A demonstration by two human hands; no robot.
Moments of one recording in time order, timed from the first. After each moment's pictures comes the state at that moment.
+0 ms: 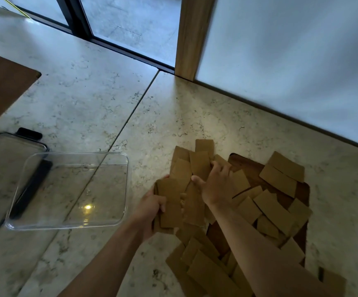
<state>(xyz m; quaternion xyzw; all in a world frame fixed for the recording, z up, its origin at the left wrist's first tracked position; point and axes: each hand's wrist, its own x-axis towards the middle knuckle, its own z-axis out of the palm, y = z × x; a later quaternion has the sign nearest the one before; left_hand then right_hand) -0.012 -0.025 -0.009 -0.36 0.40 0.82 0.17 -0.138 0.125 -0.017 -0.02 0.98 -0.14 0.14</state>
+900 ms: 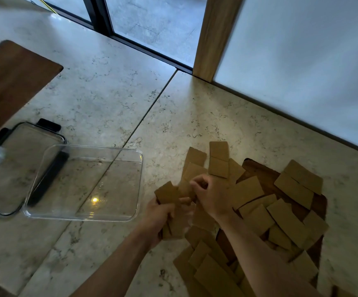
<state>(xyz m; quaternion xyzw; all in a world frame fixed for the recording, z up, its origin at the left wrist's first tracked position) 0.009 -0.020 -0.012 -0.38 0.42 0.81 0.12 -0.118 0.110 -0.025 -0.15 0.85 -0.42 0.27</state>
